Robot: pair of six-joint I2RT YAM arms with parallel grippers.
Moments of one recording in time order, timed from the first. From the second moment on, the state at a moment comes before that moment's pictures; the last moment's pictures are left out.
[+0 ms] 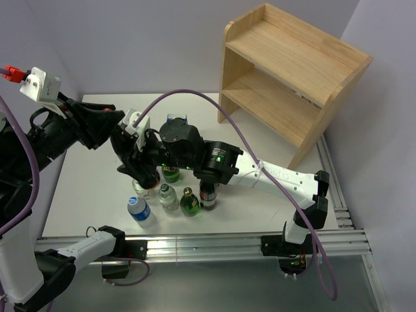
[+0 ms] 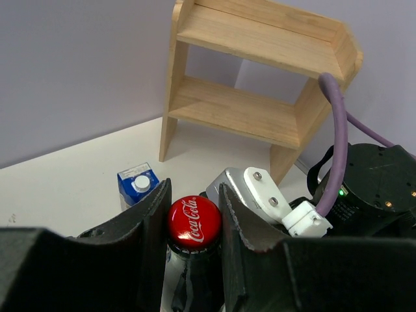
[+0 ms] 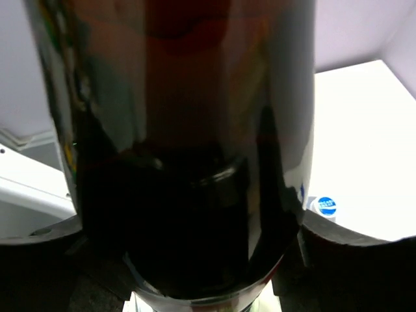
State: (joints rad) left arm -0.35 1.04 2.08 -0.98 0.33 -0.22; right arm 1.26 1.69 1.88 -0.36 -0.04 0.00
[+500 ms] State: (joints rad) left arm -0.35 1.04 2.07 -0.79 0.31 -0.22; right arm 1.26 1.64 1.75 -0.27 -0.13 0.02
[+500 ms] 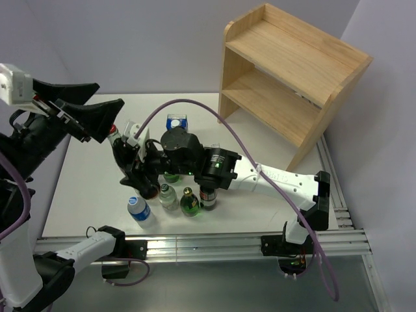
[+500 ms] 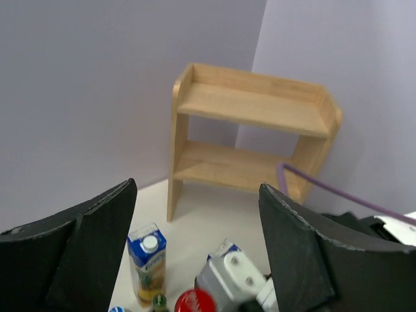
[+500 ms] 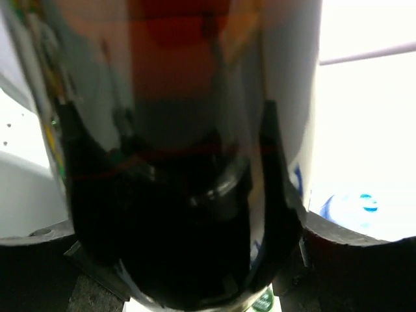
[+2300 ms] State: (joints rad) left arm -0.35 0.63 1.19 -0.61 -0.41 -0.32; right arm 0.32 1.55 2.37 -0.70 0.27 -0.03
